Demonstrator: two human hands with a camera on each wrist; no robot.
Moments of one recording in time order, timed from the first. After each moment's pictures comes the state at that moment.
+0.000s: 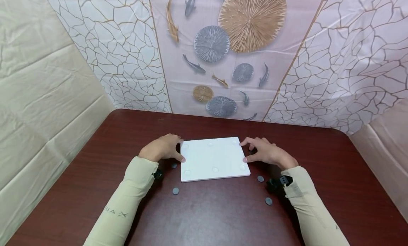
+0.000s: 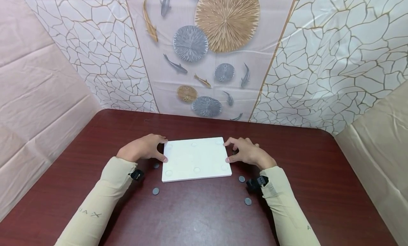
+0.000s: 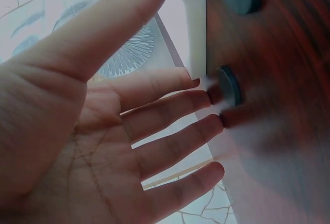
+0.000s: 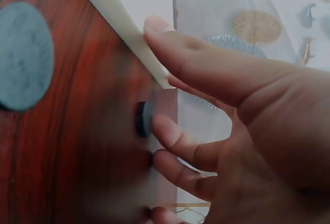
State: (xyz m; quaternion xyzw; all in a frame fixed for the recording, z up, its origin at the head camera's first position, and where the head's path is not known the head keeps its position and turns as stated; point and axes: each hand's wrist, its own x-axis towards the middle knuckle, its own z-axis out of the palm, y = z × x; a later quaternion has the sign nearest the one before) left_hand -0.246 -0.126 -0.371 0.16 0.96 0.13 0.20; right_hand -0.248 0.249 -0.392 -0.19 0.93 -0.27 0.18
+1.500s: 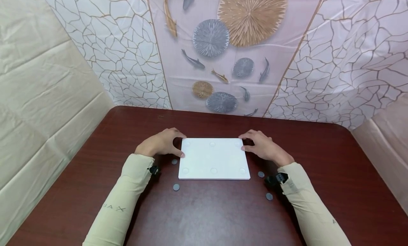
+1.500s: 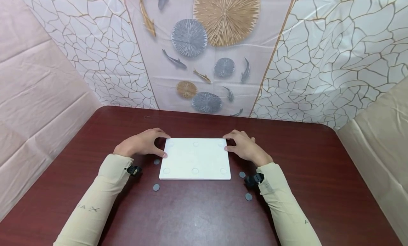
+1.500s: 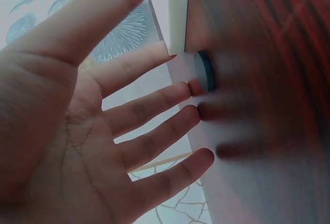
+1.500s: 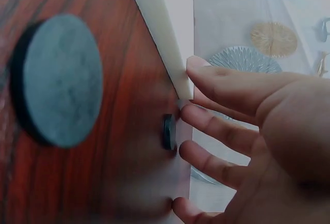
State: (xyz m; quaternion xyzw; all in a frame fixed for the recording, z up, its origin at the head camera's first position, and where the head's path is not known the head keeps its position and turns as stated) left_hand -0.253 -0.144 -0.380 0.20 0.95 0.17 0.18; right_hand -0.249 0.240 -0.399 -0.19 0.94 -0.24 0.12
